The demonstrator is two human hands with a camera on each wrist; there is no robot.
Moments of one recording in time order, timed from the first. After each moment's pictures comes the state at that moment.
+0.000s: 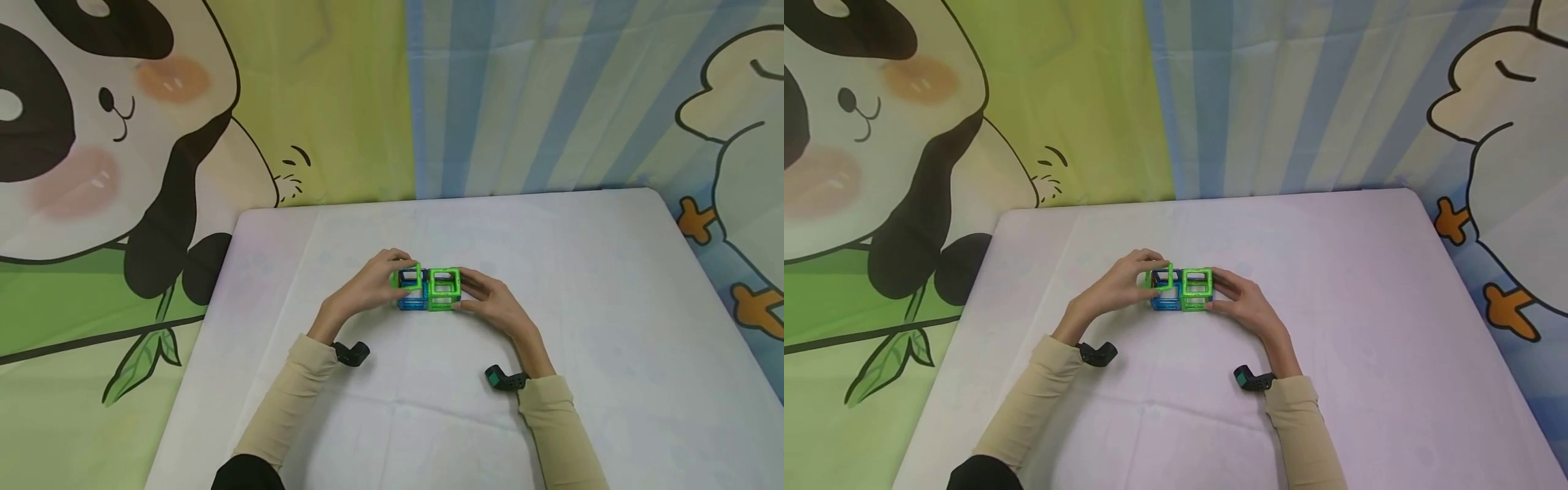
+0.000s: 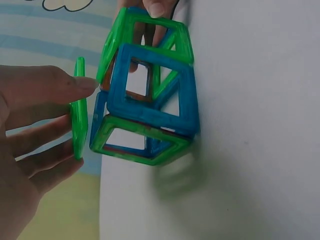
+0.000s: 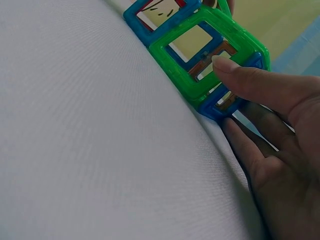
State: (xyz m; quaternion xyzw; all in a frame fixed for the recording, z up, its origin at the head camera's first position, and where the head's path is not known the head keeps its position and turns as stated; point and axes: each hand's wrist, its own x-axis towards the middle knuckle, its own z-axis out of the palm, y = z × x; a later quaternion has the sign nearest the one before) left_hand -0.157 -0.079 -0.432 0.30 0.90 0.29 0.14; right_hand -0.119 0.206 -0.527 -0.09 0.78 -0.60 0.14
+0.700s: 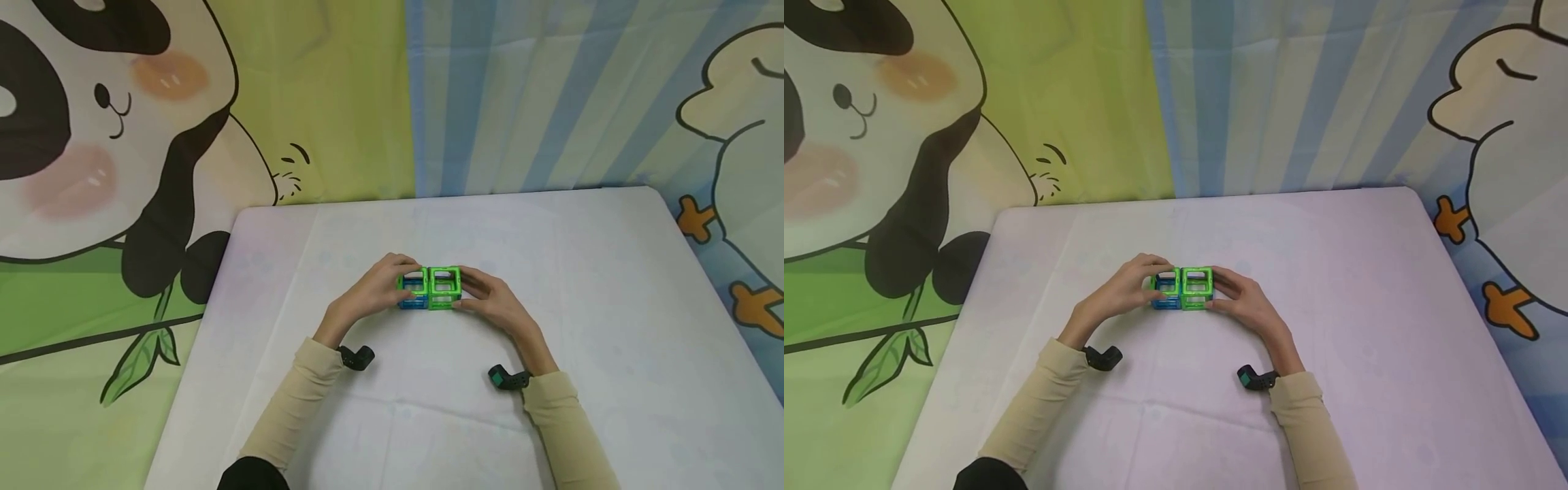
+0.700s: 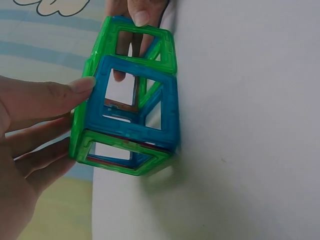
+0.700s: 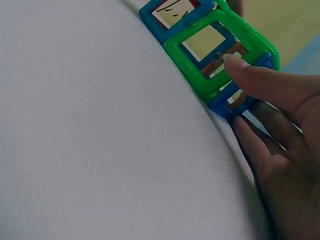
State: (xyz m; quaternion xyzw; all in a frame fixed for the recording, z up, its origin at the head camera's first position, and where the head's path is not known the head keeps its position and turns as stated) left_hand -0.152 -0.072 -0.442 0.30 0.90 0.28 0.14; right_hand -0.119 0.206 -0.524 -0.09 0.77 -0.61 0.16
